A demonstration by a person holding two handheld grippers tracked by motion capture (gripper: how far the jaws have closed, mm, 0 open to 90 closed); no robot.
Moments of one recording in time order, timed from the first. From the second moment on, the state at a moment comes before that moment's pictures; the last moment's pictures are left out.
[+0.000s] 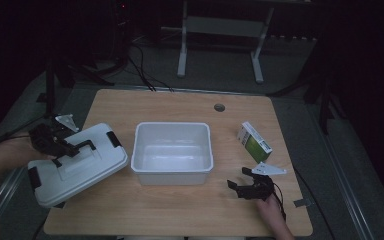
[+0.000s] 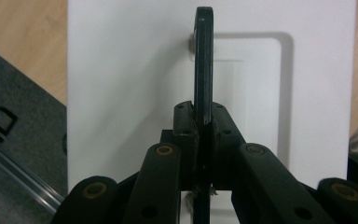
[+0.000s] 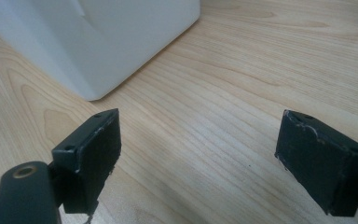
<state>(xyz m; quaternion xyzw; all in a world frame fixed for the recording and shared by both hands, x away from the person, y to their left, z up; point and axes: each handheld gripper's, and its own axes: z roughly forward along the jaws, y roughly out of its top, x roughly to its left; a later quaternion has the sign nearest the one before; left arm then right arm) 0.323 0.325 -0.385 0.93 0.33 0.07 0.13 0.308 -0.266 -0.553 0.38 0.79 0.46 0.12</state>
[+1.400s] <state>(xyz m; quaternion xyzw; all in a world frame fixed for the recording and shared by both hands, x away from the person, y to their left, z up) 0.348 0.313 -0.478 0.91 0.39 0.02 0.16 0.308 -0.265 -0.553 0.38 0.80 0.46 0.12</state>
